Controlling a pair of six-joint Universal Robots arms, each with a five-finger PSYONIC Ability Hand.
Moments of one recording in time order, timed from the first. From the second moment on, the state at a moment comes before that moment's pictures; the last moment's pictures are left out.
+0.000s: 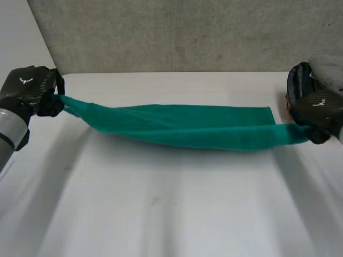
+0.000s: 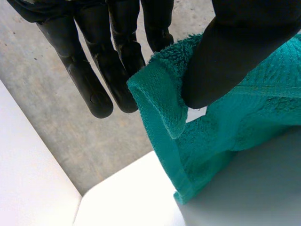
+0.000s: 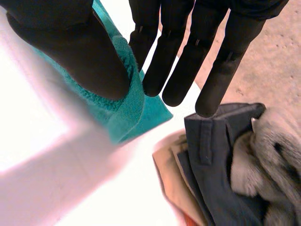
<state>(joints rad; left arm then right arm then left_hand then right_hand) 4.66 -1.62 -1.76 3.39 -1.32 3.35 1.57 -1.40 1.54 0.25 1.22 2.34 1.14 1.20 1.20 1.20 0.98 1.11 1.17 1.19 1.20 1.01</state>
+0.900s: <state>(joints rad) 4.51 -2.36 -0.99 3.07 -1.52 3.57 1.79 -0.80 1.08 -0.06 1.62 2.47 1.14 1.20 1.20 1.20 0.98 1.12 1.18 1.19 1.20 1.02</state>
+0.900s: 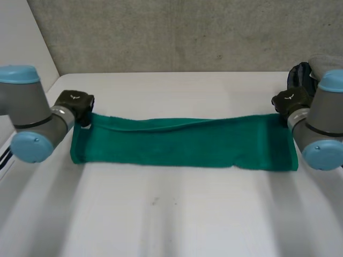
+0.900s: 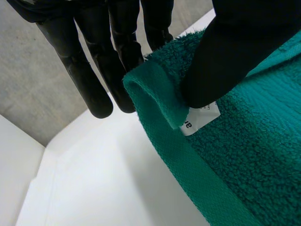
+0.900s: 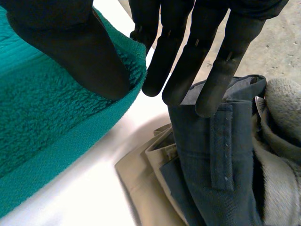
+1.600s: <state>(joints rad) 4.42 -2.19 -1.17 3.18 -1.61 3.56 1.83 -0.97 1.28 -0.14 1.59 2.54 0.19 0.21 0.22 0.20 0.05 0.24 0.24 0.24 0.24 0.08</state>
